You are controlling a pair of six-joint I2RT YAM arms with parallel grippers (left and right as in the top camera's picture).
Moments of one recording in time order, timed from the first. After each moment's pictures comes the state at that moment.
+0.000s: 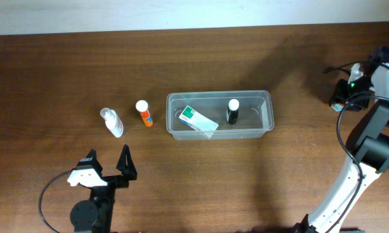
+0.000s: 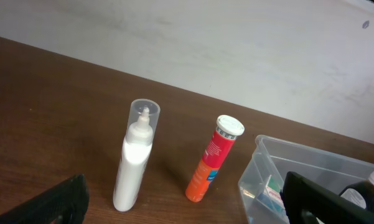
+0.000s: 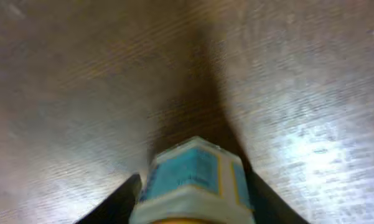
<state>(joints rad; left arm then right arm) 0.03 0.01 0.01 -0.07 0.07 -0.32 -0.50 2.41 2.01 -1.12 -0.12 -0.08</state>
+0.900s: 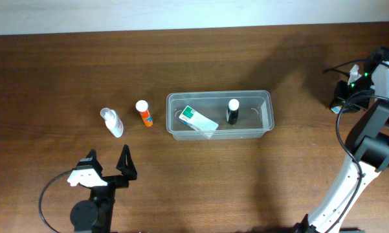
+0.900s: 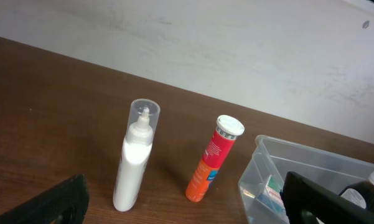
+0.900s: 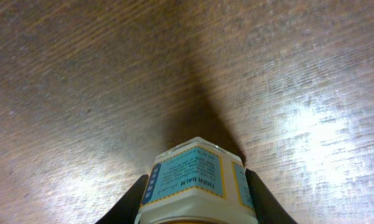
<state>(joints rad) 0.03 0.01 0.01 -0.07 0.07 -0.32 -0.50 2.43 2.07 -1.24 -0.12 -0.06</state>
